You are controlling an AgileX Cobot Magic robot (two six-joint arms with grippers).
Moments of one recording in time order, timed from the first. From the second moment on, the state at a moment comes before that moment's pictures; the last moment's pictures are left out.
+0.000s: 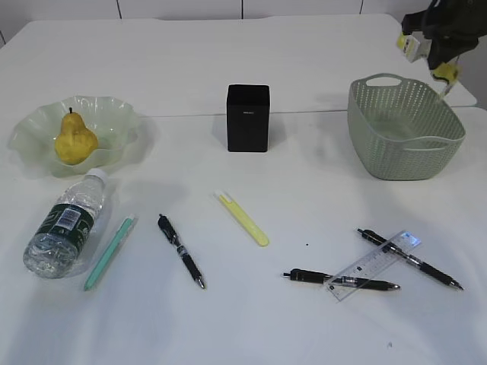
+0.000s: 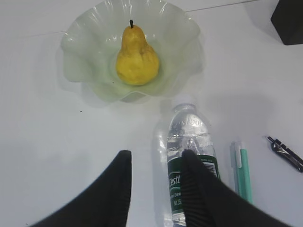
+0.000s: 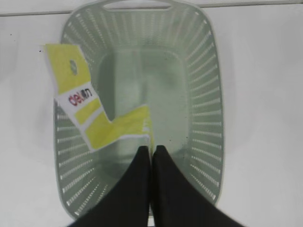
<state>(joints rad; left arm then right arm) -0.05 1.17 -0.68 -0.16 0.22 0.18 -0.06 2.22 -2.27 -0.03 1.25 0.01</state>
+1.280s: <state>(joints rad) -0.05 1.17 -0.68 -0.16 0.25 0.18 -0.06 2.31 -2.27 0.01 1.25 0.04</state>
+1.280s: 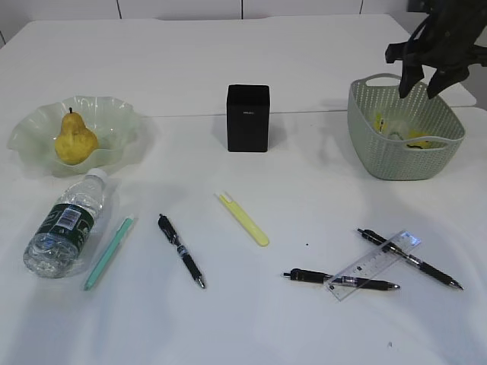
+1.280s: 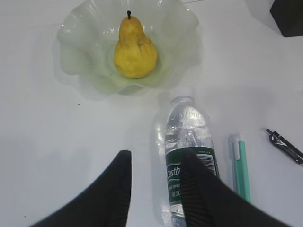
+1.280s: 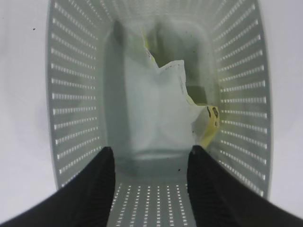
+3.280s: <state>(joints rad) -0.05 1.17 -0.68 -0.19 0.23 0.18 -0.06 1.31 -0.70 -0.10 -0.02 0.01</state>
